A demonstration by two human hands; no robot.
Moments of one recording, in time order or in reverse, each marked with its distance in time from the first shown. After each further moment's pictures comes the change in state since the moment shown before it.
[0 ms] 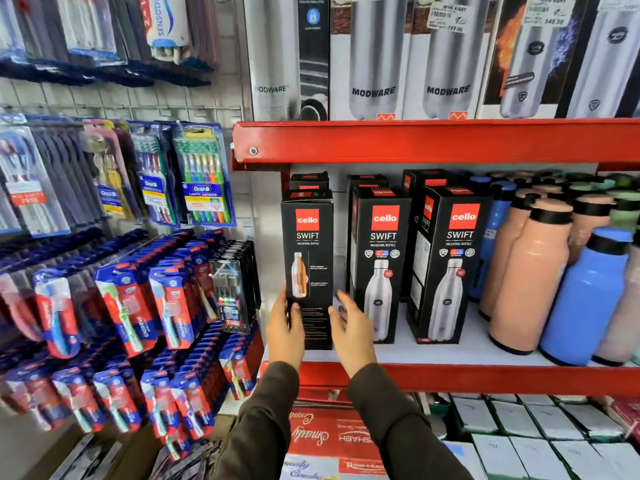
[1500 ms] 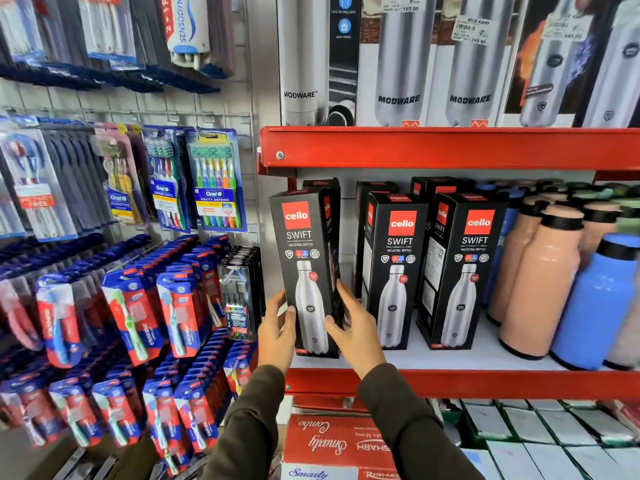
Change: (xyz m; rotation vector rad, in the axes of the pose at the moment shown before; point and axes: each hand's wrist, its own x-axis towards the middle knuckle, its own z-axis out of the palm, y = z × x) left_hand 0.024 -0.024 -0.043 -0.130 -0.161 0.056; right_hand -0.001 -0.024 0.009 -0.038 -0.075 -0.107
